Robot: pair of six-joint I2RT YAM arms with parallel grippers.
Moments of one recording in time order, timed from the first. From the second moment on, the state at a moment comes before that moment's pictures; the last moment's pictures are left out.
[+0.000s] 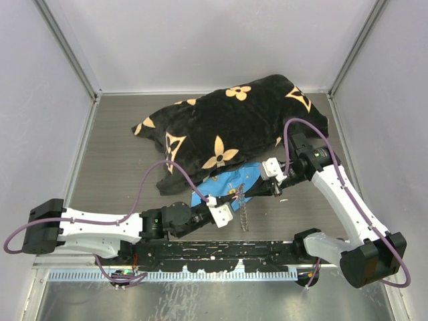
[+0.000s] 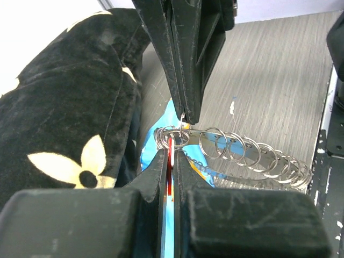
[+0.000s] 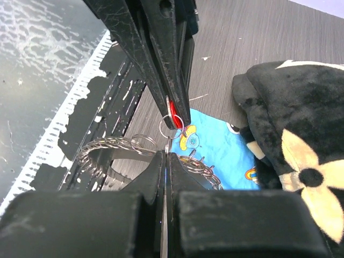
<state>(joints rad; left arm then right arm) -1.45 1.14 0.62 0.52 -0.40 0.41 0.29 1.11 1.06 -1.27 -1.29 -1.47</state>
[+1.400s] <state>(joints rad) -1.48 1.10 0.67 0.29 -0.31 0.41 0.34 1.12 1.06 -1.39 -1.25 -1.76</state>
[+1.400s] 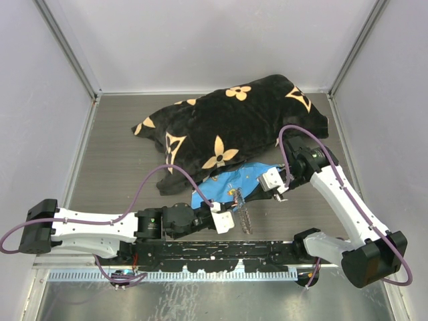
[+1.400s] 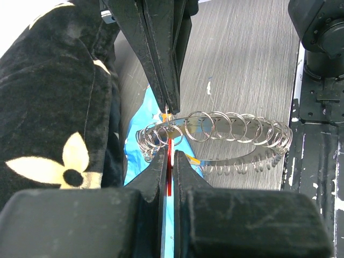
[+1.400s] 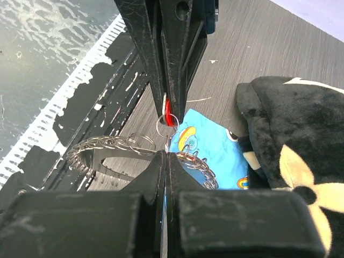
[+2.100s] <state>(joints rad) -1.48 1.10 0.67 0.29 -0.34 0.40 0.33 1.11 1.05 -1.21 -1.25 -1.32</state>
